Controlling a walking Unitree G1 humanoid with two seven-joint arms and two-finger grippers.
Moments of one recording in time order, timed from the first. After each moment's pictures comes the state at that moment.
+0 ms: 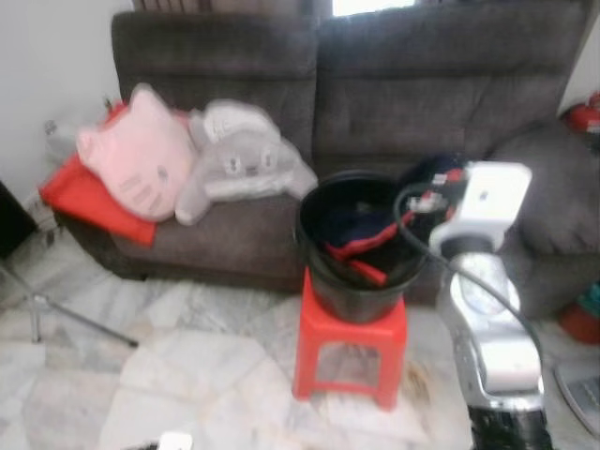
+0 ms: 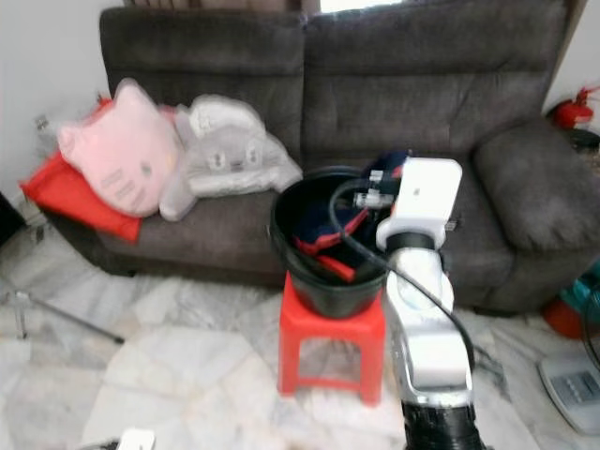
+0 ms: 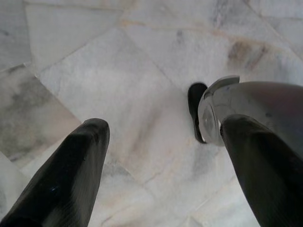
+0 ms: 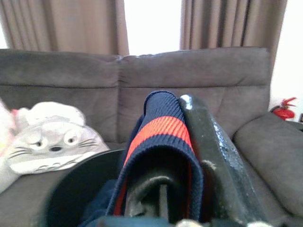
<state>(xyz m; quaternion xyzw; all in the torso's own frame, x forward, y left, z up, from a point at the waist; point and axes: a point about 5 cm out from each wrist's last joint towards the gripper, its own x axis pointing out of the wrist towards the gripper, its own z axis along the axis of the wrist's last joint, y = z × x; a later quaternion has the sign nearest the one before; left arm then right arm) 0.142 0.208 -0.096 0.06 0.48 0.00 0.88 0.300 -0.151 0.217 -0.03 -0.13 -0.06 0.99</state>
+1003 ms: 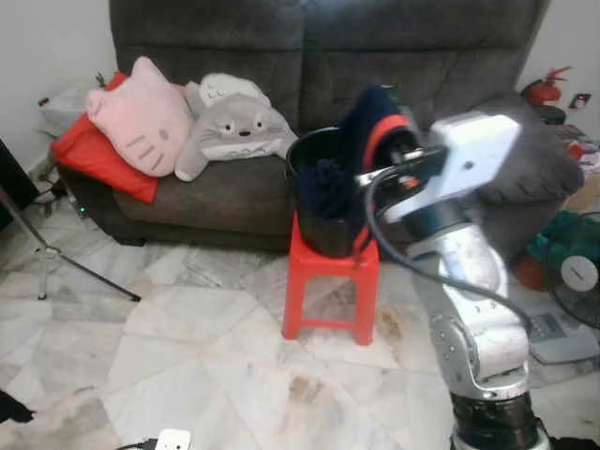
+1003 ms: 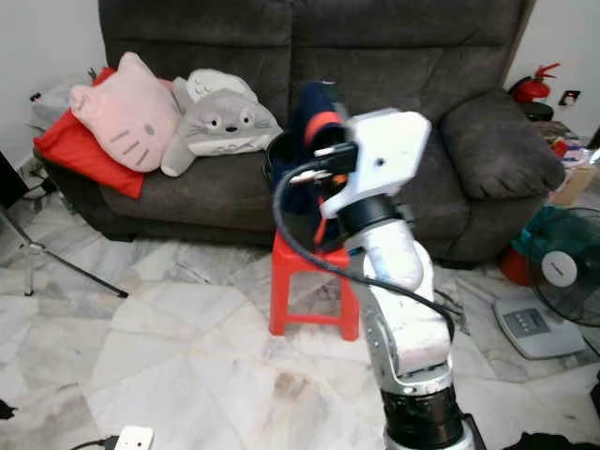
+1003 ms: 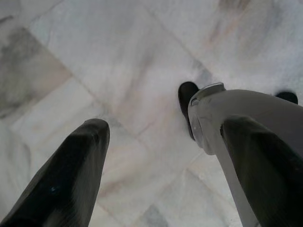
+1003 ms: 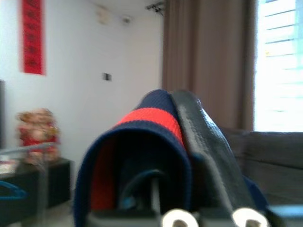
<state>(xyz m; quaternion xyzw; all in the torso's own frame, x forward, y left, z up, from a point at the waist) 0.146 0.207 -0.095 0.06 0.48 0.00 0.88 0.273 -0.079 0.280 0.02 -0.28 0.27 0.92</state>
